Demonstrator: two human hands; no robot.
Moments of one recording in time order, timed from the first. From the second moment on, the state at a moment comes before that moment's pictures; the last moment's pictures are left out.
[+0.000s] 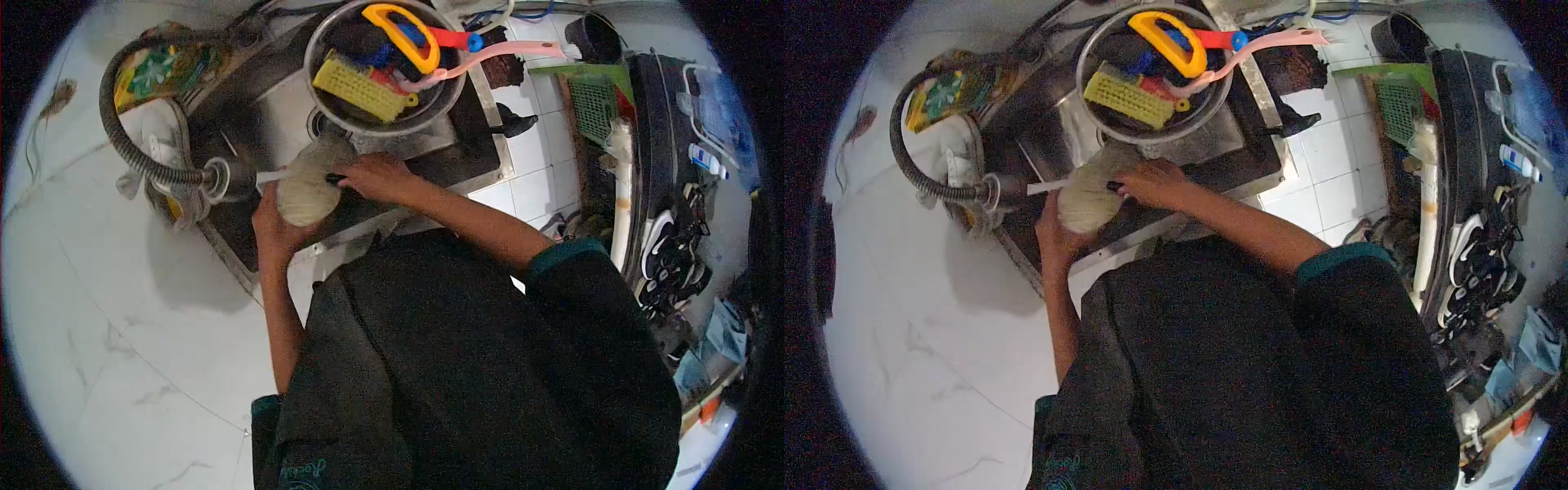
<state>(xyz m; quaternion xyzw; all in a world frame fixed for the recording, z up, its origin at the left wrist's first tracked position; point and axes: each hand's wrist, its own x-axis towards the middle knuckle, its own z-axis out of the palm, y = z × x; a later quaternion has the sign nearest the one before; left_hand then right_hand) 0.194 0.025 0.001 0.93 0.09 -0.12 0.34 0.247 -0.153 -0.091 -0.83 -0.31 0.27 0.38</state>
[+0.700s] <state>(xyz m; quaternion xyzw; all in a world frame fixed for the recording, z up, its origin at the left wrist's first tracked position) 0.196 0.041 -0.009 0.95 0.07 -0.14 0.27 0.251 -0.134 -0.078 -0.81 -0.27 0.32 0.41</state>
